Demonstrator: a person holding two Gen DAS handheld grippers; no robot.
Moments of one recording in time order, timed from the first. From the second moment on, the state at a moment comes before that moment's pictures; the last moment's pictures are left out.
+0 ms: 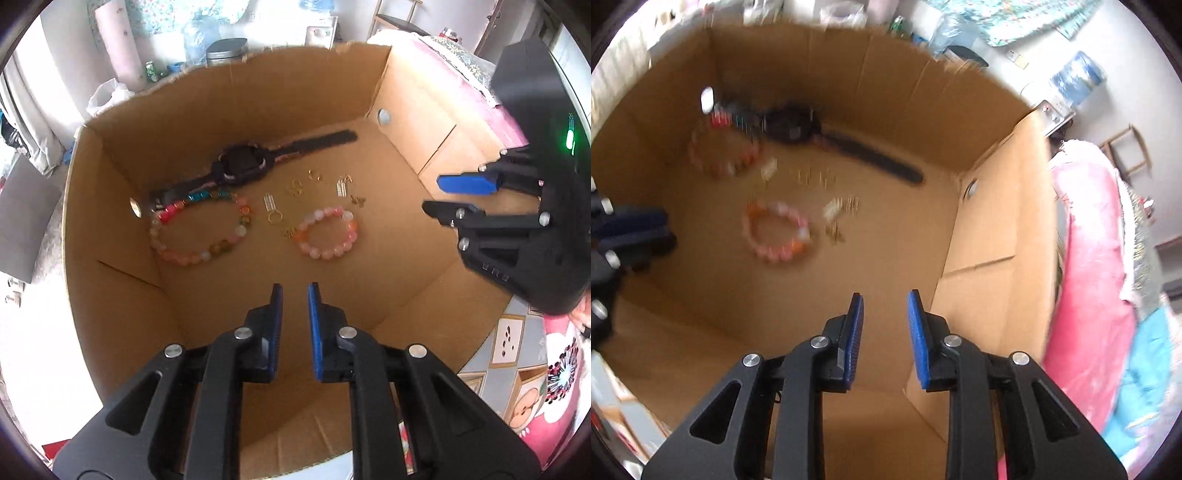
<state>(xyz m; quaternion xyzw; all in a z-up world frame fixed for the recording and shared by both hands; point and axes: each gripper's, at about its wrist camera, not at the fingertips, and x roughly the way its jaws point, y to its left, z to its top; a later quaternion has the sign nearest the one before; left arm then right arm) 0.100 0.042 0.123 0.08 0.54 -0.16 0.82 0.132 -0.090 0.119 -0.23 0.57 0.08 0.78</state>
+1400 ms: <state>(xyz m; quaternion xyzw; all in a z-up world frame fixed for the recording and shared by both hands) -0.182 0.079 0.157 -0.07 0.38 -0.11 0.91 -0.116 -0.109 0.122 0.00 0.49 0.18 0.85</state>
